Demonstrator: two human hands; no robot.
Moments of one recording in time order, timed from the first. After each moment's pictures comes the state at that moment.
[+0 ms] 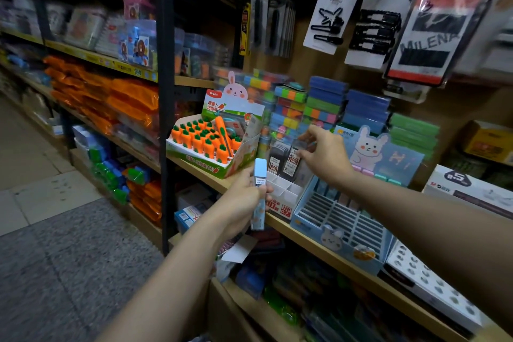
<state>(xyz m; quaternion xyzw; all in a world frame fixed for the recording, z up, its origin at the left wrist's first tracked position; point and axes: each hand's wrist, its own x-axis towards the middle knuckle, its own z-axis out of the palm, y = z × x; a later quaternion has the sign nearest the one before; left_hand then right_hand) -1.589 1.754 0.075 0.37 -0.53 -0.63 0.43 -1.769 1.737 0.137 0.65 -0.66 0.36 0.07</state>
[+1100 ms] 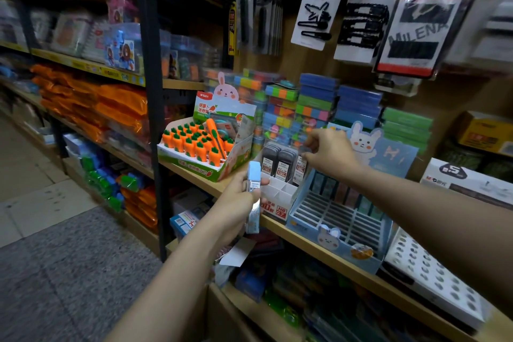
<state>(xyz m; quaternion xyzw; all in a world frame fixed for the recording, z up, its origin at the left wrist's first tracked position) -1.591 1.749 0.065 0.36 -0.54 -0.62 0.44 -1.793 1.740 0.146 0.66 -0.70 0.26 0.10</state>
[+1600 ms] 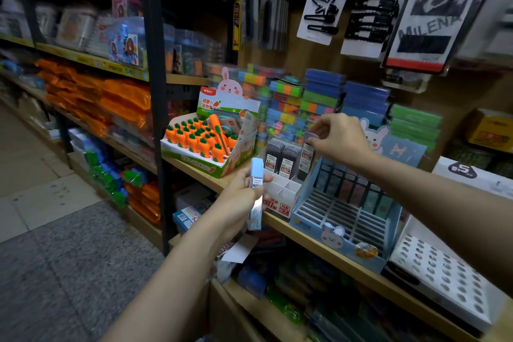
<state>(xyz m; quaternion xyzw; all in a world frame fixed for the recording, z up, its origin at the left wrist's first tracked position) -1.591 1.745 0.063 0.37 -0.54 -0.62 0.44 -1.791 1.748 0.164 0.66 -0.67 0.34 0.10</state>
